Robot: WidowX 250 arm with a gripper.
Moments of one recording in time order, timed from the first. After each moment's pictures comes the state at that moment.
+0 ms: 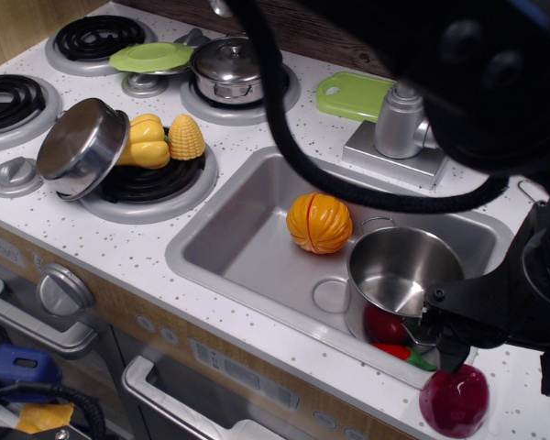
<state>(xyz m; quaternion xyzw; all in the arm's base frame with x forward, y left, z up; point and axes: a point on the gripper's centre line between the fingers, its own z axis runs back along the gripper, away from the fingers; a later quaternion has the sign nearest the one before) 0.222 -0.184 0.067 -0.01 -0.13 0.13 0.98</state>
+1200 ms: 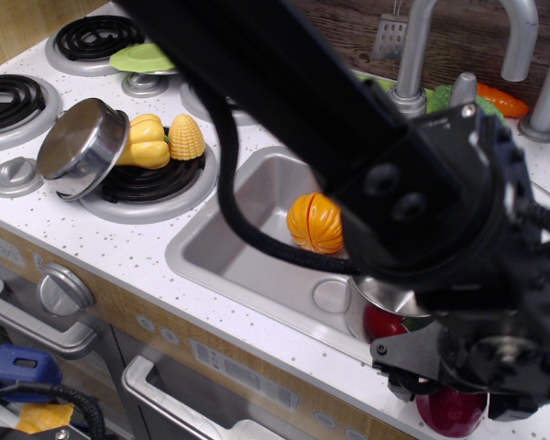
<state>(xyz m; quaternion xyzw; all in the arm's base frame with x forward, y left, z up) 0.222 -0.171 0.014 -0.05 -0.20 0.11 0.97</state>
